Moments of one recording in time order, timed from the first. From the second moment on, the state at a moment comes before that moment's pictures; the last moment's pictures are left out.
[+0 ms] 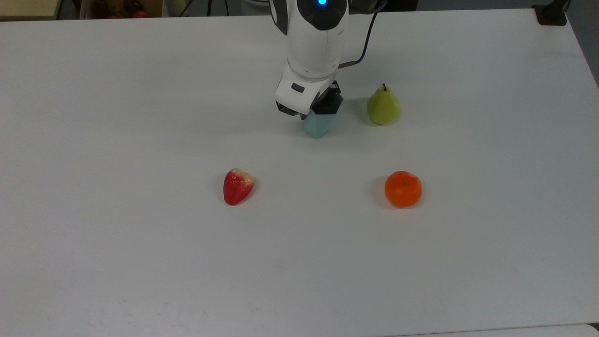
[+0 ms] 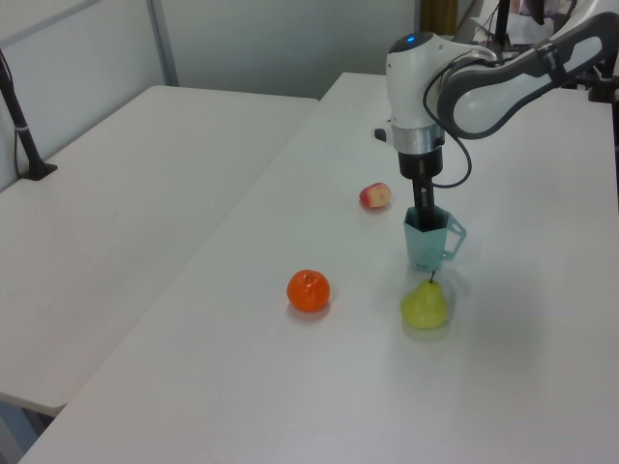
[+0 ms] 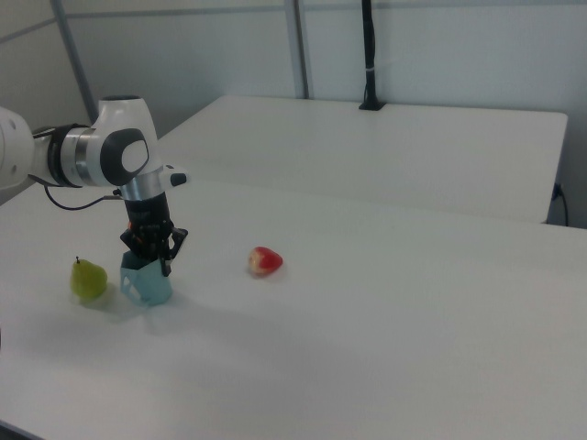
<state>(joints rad) 0.08 0.33 0.19 -1.78 -0.09 1.99 -0.08</state>
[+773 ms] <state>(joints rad) 0.06 0.25 0.18 -1.72 -0.09 1.89 -0.09</state>
